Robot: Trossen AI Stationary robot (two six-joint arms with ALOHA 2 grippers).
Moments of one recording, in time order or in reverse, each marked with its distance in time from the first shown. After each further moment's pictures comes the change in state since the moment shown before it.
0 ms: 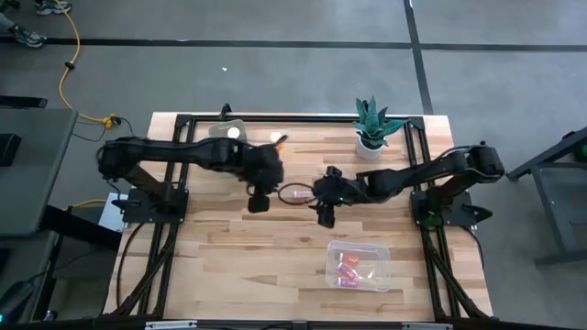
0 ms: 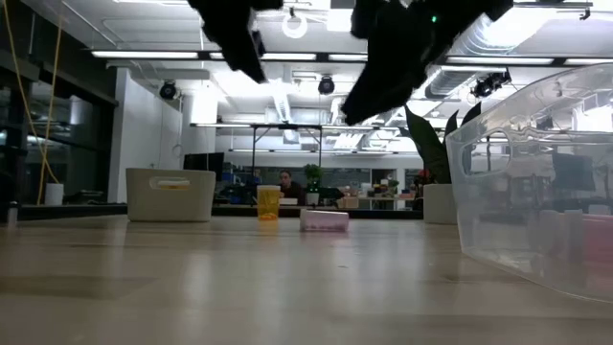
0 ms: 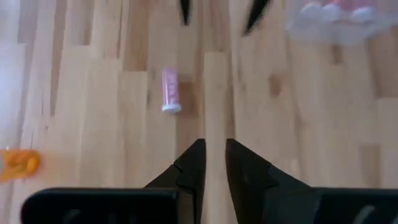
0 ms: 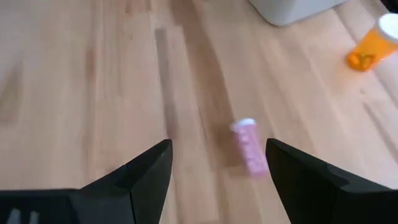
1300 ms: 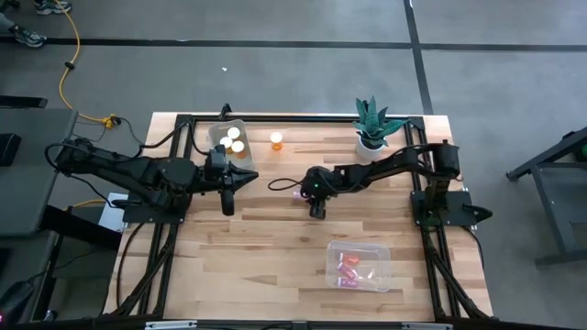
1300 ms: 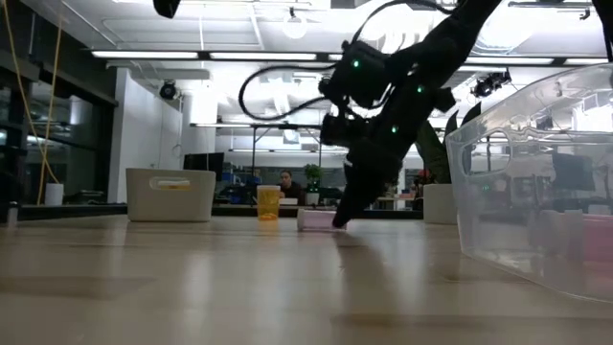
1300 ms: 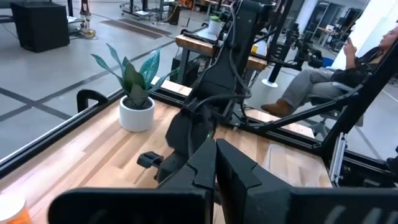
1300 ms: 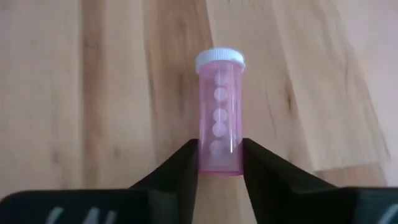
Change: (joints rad) left arm -0.293 -0.593 -0.504 0.729 -0.522 -0.375; right arm -0.188 0.343 -0.002 0.139 -0.239 -0.136
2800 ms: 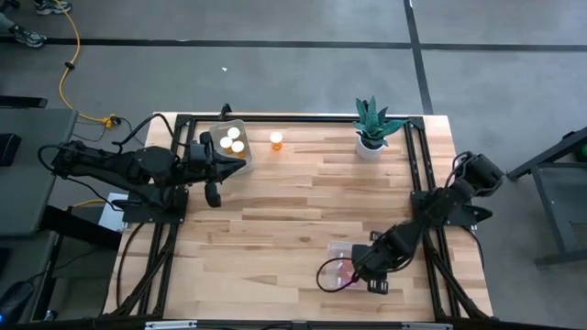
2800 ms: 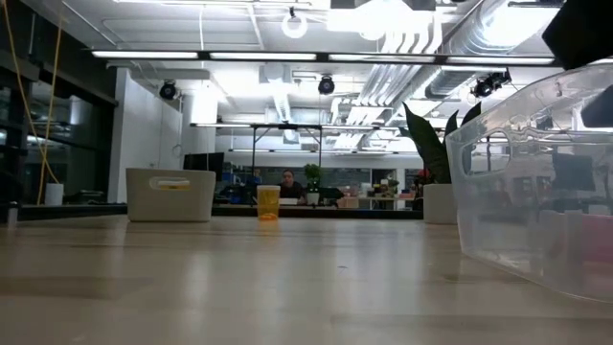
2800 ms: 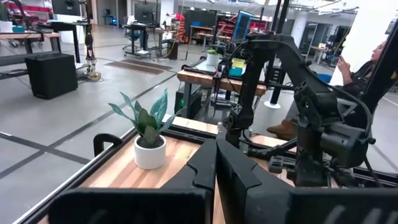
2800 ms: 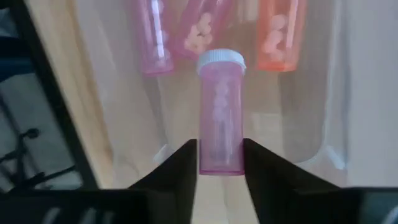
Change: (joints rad) left arm 0.024 -0.129 0.001 0.022 0.005 0.178; right arm 0.743 -0.262 -0.004 -0.629 -0.128 0.809
